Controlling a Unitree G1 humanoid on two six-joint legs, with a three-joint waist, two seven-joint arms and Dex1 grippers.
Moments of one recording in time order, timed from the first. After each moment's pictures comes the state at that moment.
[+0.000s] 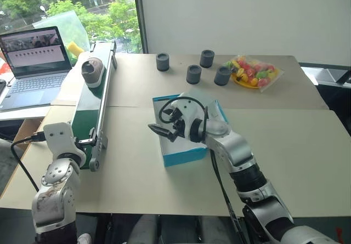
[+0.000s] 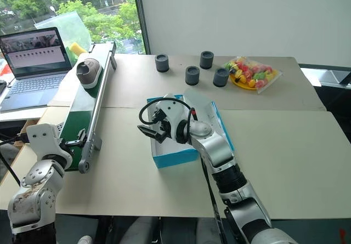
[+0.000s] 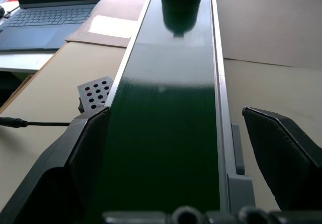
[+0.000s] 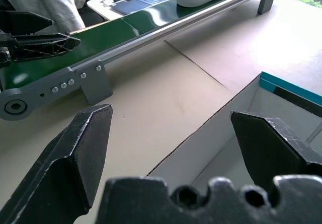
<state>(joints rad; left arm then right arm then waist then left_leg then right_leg) -0.04 0.32 0.43 -0.41 -0.28 0.70 -0.01 -0.64 -0.14 0.29 -0.03 0.22 0.62 0.57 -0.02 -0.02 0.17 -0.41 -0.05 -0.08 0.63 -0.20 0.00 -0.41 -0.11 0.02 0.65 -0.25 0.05</state>
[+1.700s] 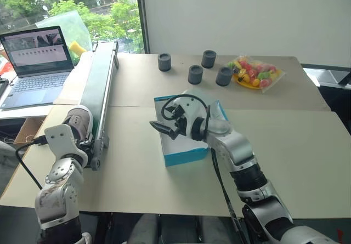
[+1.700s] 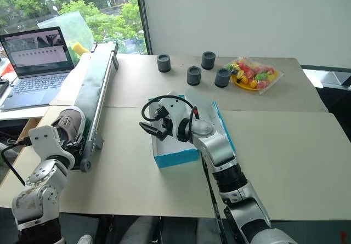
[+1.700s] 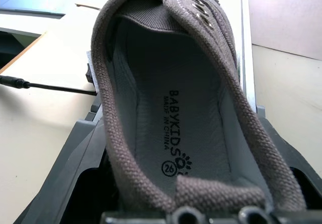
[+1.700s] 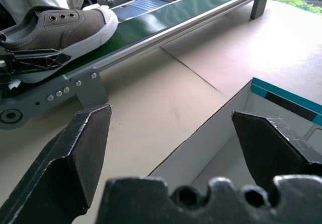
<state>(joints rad) -0.09 0.27 0.46 -0.36 -0.31 0.77 0.05 -0.64 -0.13 0.26 -0.03 0.22 0.62 0.56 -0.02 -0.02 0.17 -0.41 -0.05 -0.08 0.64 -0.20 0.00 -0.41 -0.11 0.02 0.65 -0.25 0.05</state>
